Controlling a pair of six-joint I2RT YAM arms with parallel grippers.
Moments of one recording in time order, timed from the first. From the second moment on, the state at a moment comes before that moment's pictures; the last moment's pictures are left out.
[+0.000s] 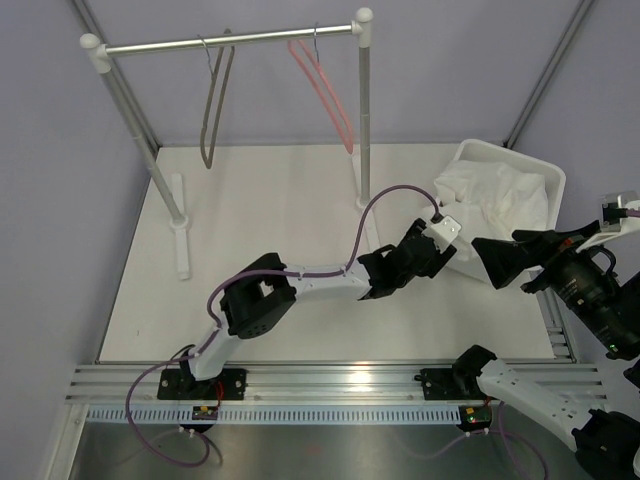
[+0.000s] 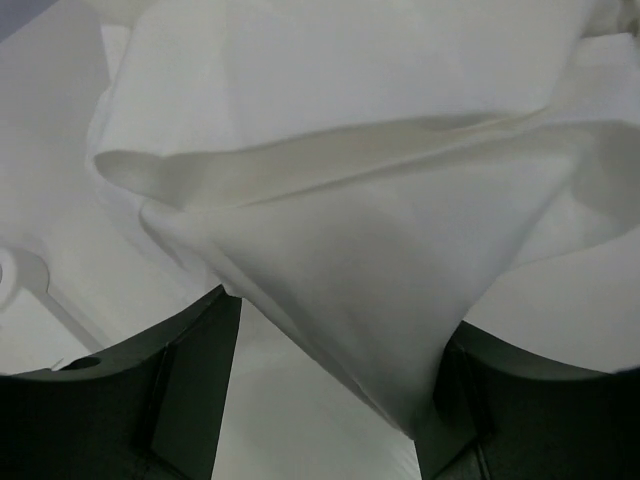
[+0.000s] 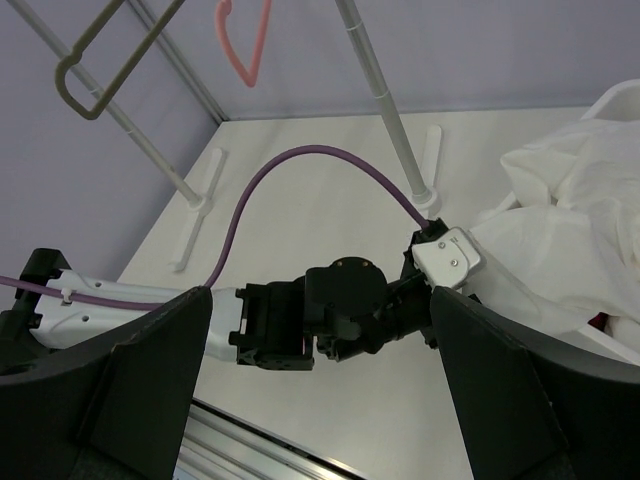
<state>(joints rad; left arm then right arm) -1.18 2.18 1.63 0.21 -0.38 -0.04 0.67 0.70 1.72 -1.10 0.24 0.39</state>
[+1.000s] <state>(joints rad) -1.09 2.13 2.29 -0.04 -0.14 0.17 0.67 0.70 1.77 -1.08 0.28 0.39</state>
